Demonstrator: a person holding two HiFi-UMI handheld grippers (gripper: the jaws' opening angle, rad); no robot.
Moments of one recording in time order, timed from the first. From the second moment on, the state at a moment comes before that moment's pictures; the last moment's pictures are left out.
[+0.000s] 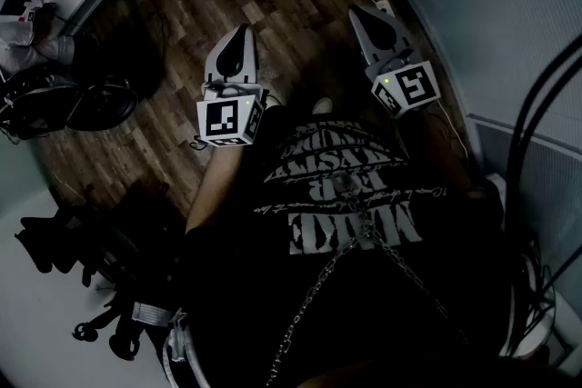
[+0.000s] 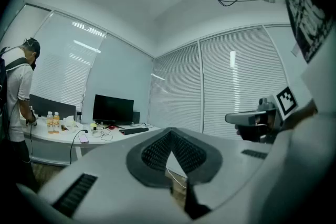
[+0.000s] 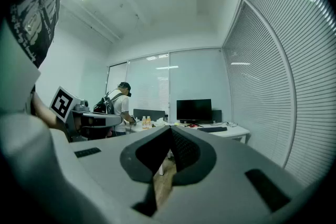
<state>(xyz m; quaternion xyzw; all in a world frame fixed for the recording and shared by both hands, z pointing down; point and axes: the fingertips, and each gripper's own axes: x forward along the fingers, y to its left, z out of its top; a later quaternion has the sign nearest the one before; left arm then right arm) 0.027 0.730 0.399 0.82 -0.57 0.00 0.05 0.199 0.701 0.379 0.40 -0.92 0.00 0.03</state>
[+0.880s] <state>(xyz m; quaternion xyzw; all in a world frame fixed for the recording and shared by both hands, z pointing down) -0.113 0.720 0.383 0.82 -0.57 -0.07 0.06 0.114 0.715 0.378 0.43 -0.90 0.02 0.03</state>
